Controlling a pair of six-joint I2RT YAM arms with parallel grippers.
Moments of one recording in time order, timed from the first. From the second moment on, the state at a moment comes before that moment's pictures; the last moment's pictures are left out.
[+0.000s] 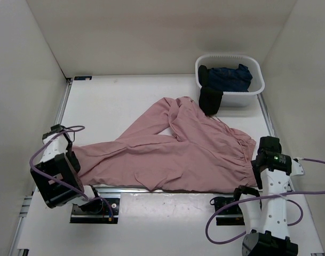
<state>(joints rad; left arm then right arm) 0.48 1.37 0.80 -1.02 -0.47 0.01 -0.23 0.71 0.74 -1.35 0.45 1.15</state>
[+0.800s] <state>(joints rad) 0.43 1.76 1.05 -0.79 -0.53 0.00 -0.14 0.85 0.61 -1.03 0.30 0.97</state>
